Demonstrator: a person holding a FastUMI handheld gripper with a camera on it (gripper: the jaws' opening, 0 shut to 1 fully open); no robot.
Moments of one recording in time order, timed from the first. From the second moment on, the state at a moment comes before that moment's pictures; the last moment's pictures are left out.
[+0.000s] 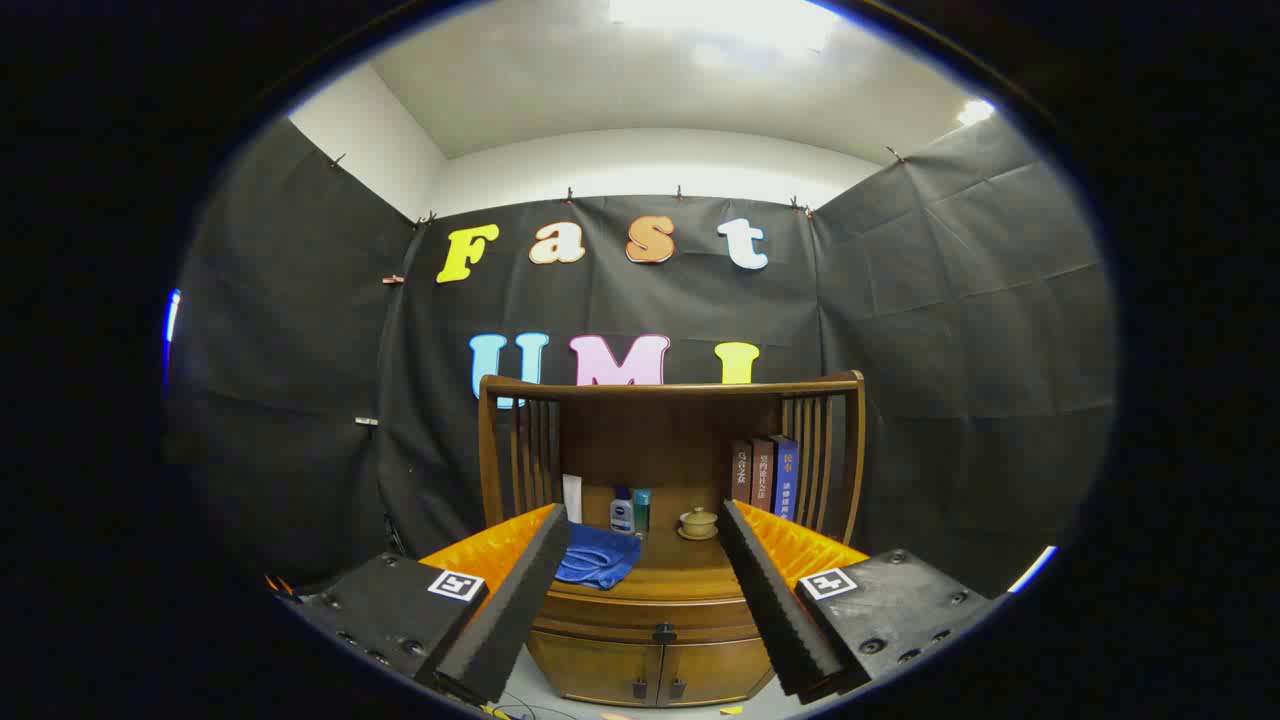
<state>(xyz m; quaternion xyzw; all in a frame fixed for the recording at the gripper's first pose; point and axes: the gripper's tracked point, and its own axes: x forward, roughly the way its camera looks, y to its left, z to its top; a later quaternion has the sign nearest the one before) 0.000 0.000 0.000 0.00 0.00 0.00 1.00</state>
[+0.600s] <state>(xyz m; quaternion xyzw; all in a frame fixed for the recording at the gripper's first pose) -0.008 -0.007 0.005 0.00 0.00 0.00 1.00</state>
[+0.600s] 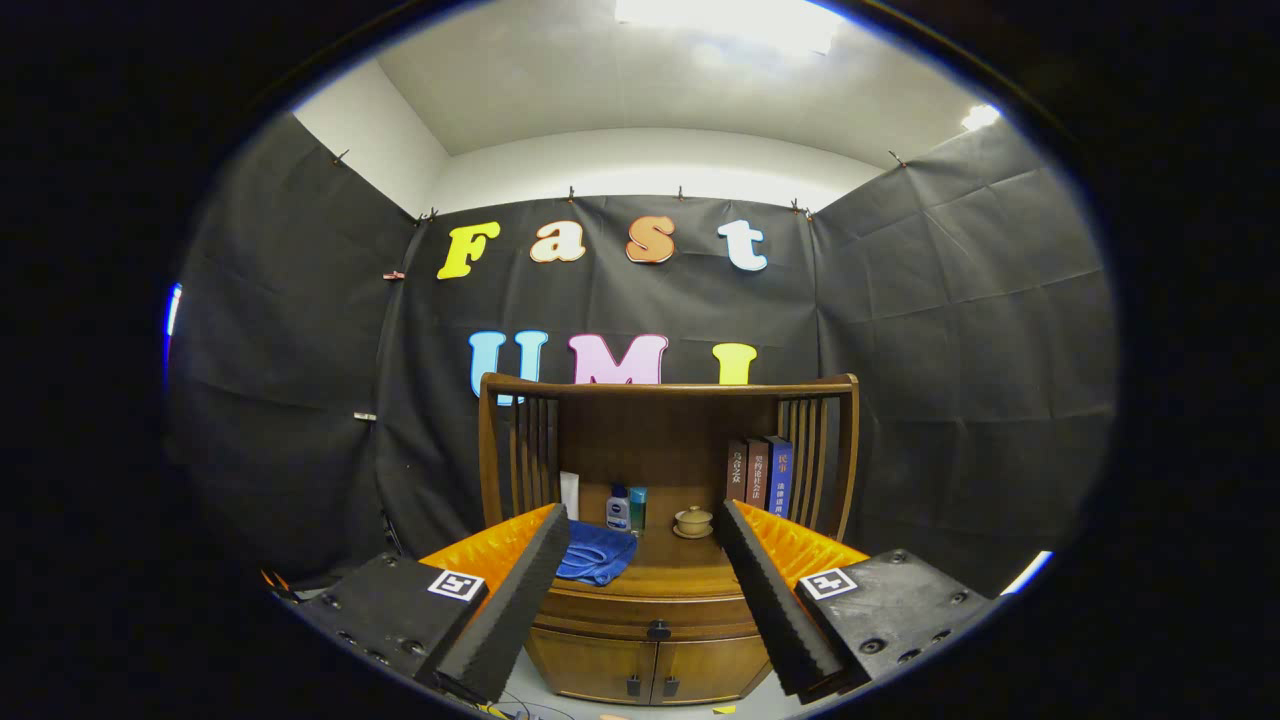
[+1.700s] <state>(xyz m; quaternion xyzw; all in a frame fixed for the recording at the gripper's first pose) 0.045 -0.007 -0.074 0.01 0.04 0.00 1.00</state>
